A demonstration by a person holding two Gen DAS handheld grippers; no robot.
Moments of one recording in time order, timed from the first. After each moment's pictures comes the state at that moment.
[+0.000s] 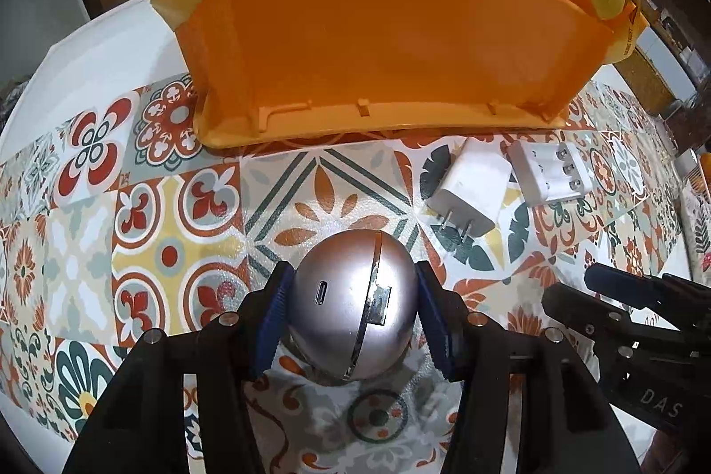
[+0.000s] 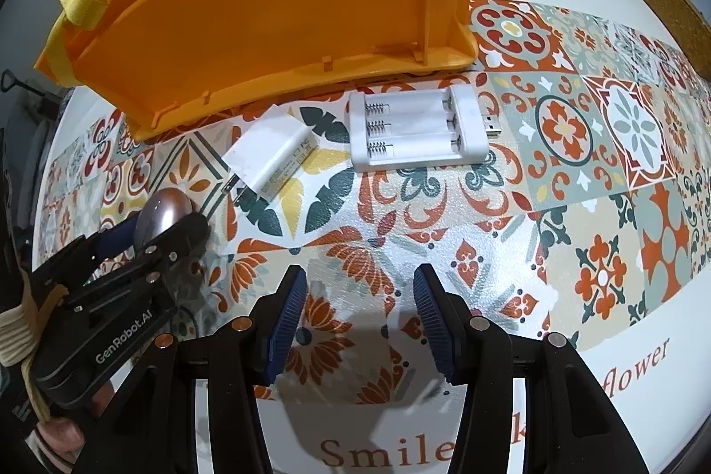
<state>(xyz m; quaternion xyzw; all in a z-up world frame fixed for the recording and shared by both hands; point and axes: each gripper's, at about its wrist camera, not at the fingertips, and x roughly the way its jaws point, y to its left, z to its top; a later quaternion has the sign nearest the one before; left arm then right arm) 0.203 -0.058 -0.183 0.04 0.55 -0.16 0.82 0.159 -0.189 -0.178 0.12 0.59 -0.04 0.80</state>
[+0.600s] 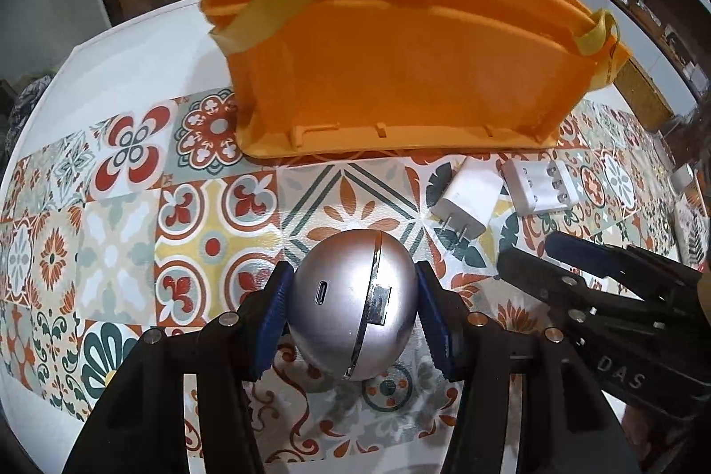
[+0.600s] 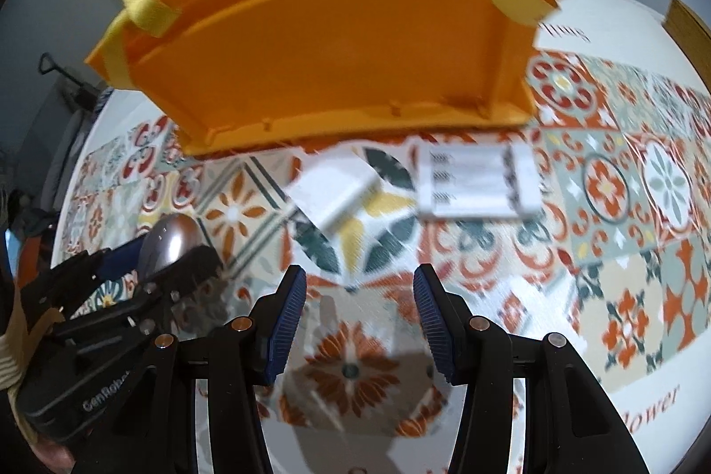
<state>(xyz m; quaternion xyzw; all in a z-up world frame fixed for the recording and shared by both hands) 0.189 -0.029 -0.154 0.02 0.54 -0.14 0.83 0.178 -0.160 -0.167 0.10 0.54 0.03 0.84</state>
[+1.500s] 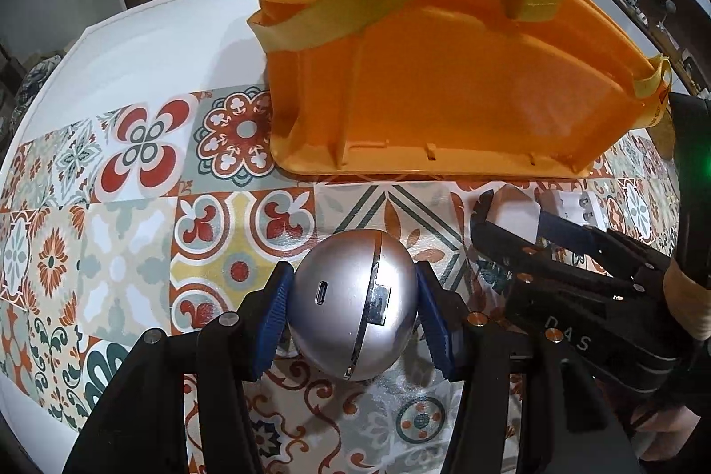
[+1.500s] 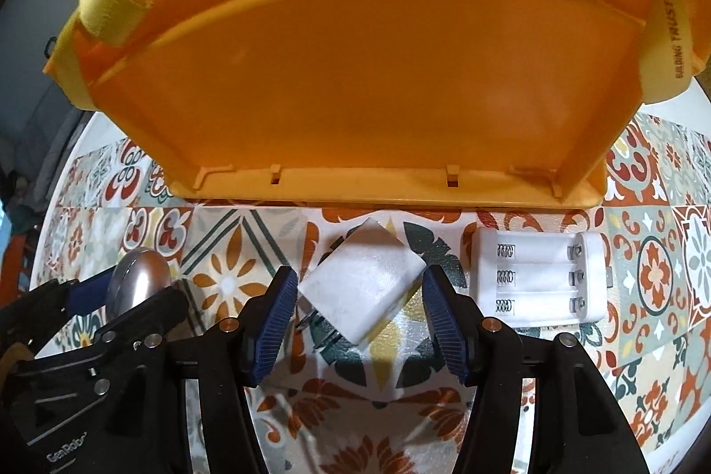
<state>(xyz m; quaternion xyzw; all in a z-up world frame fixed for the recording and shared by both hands) 0.222 -0.019 -0.169 0.00 0.54 -0.12 0.83 0.232 -0.138 -0.192 0.07 0.52 0.03 0.85</state>
